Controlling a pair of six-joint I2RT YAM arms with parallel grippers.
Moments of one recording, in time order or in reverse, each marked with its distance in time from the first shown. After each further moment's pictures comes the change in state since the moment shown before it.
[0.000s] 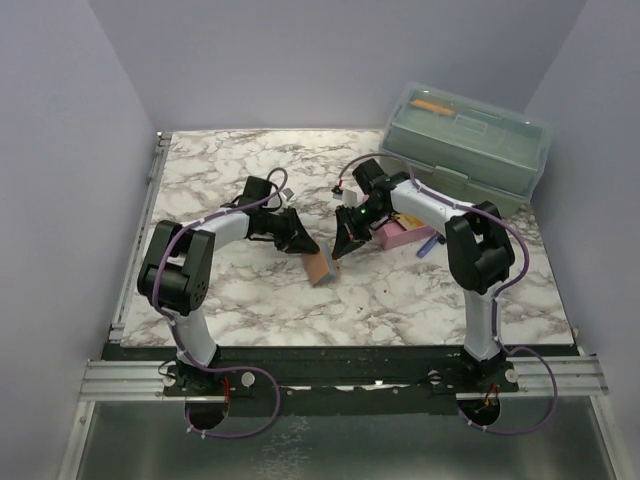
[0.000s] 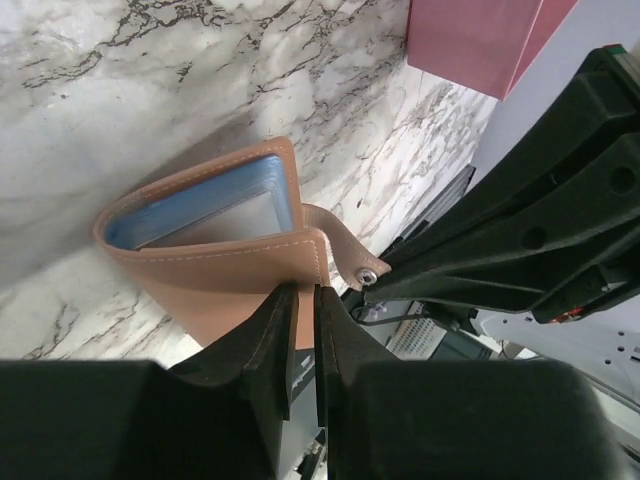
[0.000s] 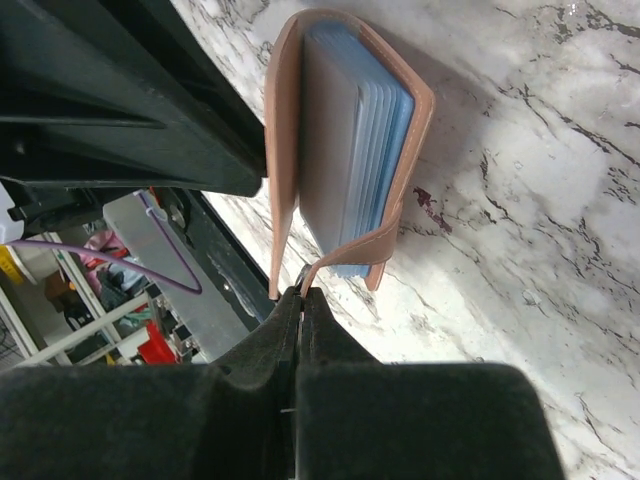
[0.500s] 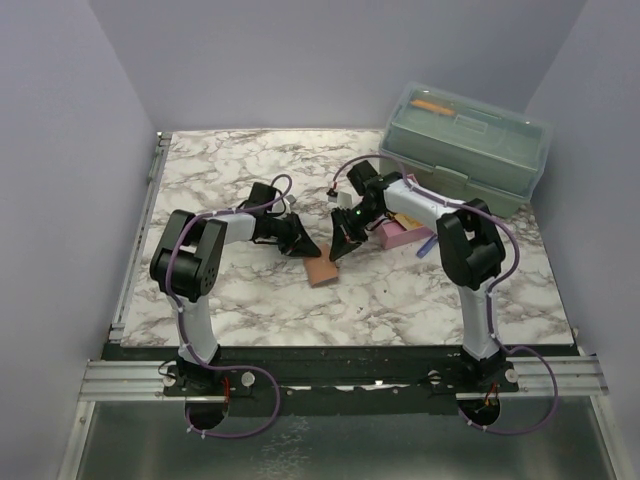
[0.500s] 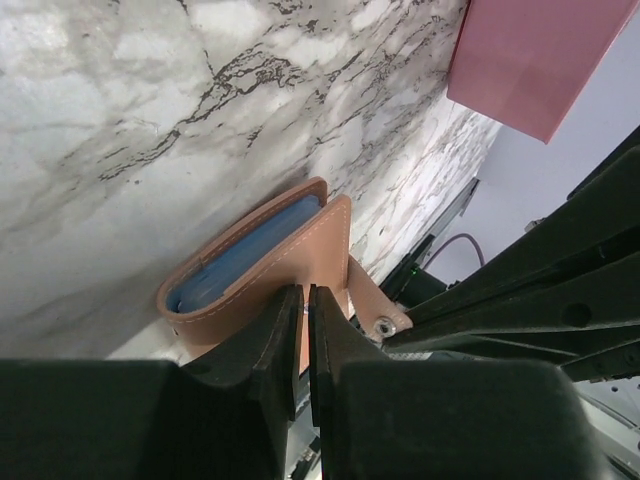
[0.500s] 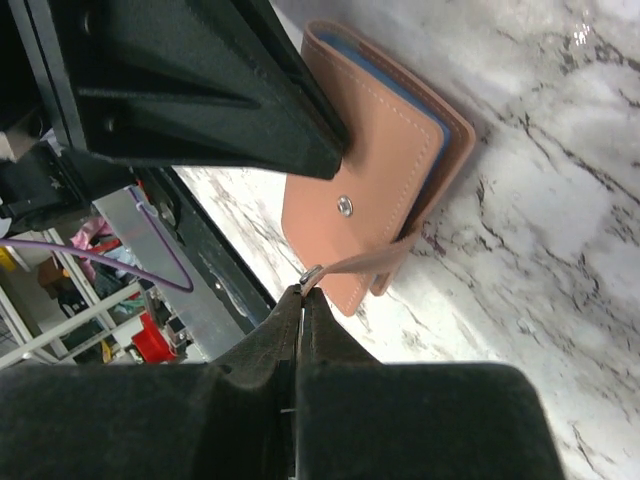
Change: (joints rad) left arm -0.019 0.127 -0.012 0.119 0.003 -0.040; right arm 0.011 0.047 0.036 -0.019 -0.007 -0.030
